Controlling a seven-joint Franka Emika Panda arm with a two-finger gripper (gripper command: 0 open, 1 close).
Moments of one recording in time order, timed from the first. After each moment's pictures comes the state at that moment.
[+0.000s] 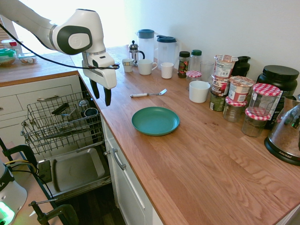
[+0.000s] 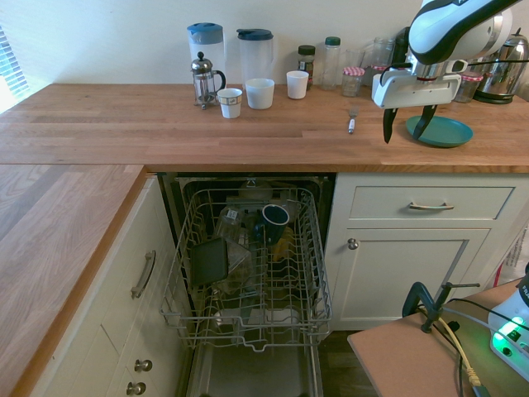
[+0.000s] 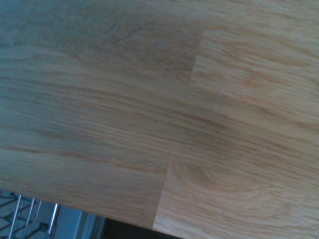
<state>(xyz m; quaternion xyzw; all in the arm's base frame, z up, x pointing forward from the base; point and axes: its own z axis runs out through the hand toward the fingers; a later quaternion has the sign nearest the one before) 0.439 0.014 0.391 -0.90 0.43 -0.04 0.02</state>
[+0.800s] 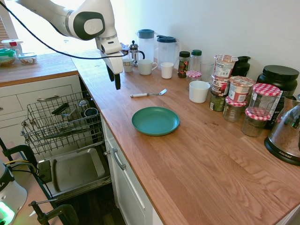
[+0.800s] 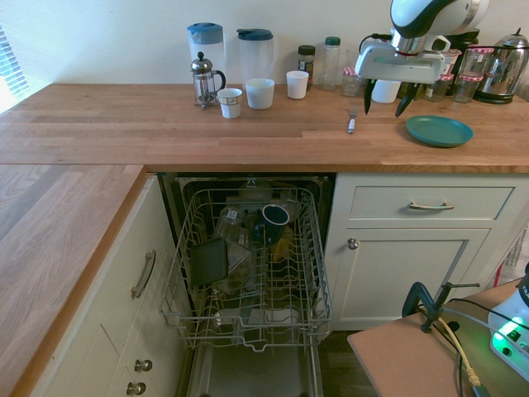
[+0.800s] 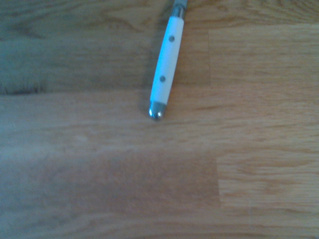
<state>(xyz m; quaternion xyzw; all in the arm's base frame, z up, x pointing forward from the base) 0.518 0.031 0.433 -0.82 0.57 -0.06 0.06</state>
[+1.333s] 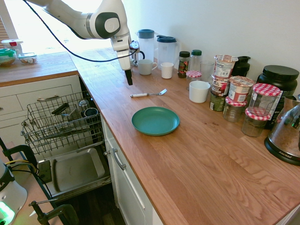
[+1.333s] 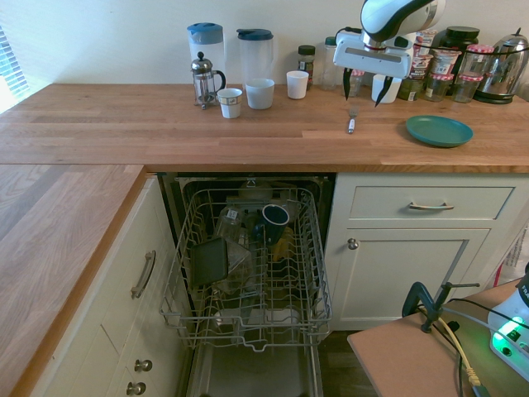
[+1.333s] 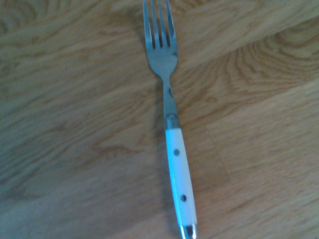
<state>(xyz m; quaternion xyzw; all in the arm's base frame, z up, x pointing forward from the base) 0.597 0.040 0.429 -0.70 0.70 -0.11 0.05</state>
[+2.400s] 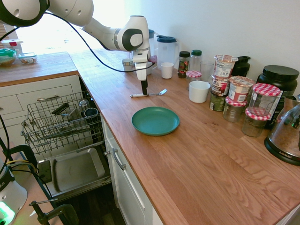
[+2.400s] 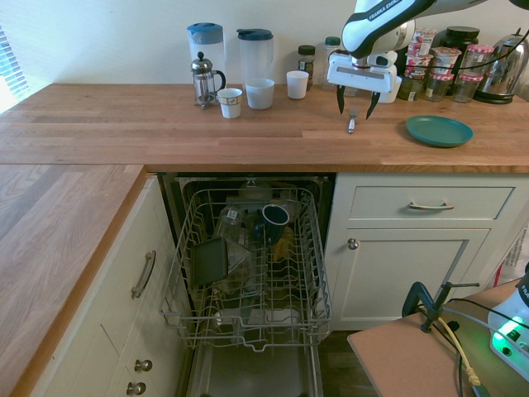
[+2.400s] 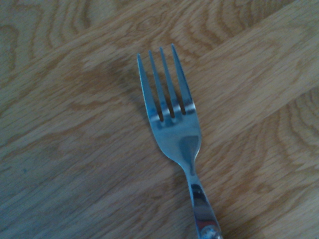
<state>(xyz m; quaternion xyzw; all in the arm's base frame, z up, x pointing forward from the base) 0.682 0.006 0.358 -0.67 0.74 -0.06 0.01</state>
